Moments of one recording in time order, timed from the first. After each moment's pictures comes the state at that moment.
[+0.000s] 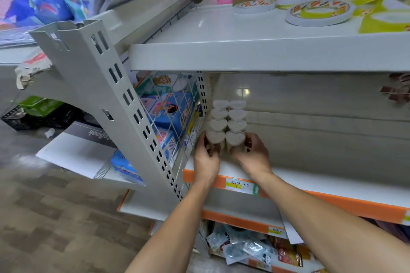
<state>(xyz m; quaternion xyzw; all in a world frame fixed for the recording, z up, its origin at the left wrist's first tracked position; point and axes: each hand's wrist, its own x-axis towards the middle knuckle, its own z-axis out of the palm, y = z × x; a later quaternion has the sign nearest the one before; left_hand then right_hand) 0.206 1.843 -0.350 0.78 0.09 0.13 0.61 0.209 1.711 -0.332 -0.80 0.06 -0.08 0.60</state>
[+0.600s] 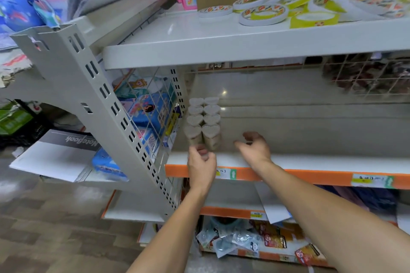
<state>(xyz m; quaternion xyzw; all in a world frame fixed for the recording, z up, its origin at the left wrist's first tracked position) 0.148 1.798 -0.333 0.81 0.14 0.08 0.56 0.185 1.645 -0.340 -0.80 0.19 -0.05 0.57</state>
